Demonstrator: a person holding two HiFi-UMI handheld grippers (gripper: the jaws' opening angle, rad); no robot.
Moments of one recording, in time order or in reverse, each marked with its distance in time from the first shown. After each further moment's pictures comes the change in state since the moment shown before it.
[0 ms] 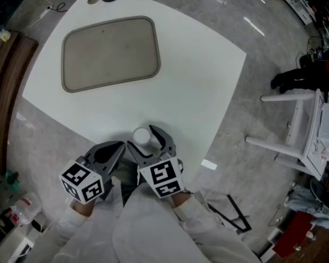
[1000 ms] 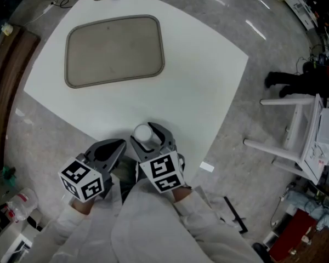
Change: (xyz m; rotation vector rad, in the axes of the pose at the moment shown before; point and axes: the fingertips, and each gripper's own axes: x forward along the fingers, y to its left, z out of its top) left arm -0.003 0.000 0.003 -0.005 -0.025 -0.002; right arm 0.010 -0.005 -0.003 -0.076 0.054 0.008
